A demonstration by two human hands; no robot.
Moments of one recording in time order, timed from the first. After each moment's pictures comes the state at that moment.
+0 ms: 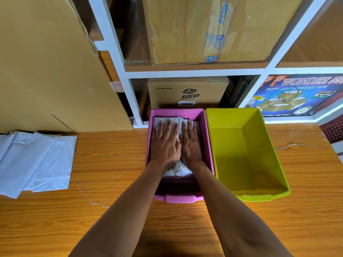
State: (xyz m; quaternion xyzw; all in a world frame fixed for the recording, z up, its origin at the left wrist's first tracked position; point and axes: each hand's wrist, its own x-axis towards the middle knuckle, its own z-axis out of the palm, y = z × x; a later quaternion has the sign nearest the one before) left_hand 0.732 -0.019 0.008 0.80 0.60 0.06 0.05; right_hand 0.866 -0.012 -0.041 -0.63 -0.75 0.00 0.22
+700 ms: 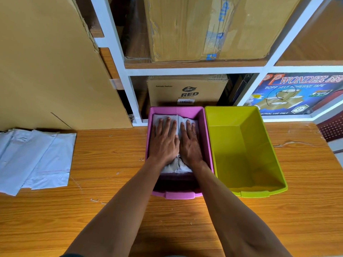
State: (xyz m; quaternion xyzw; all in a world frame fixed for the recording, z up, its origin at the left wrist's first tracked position) left_hand 0.732 -0.013 0.017 0.80 0.60 0.03 0.06; right_hand 0.871 -0.019 -0.049 -0.64 -0.71 0.14 0.26
